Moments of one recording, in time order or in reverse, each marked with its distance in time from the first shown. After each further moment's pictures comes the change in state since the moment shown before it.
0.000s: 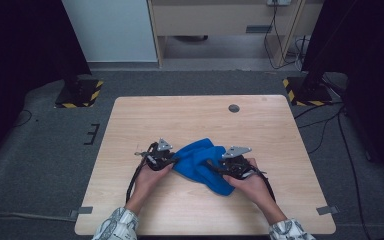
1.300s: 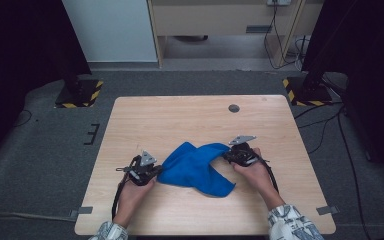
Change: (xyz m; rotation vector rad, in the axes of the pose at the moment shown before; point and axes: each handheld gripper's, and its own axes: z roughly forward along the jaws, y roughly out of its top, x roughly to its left) left arm -0.008 -0.042 -0.059 0.014 0.070 -0.031; right arm -0.052 0.003 0.019 0.047 -0.063 0.075
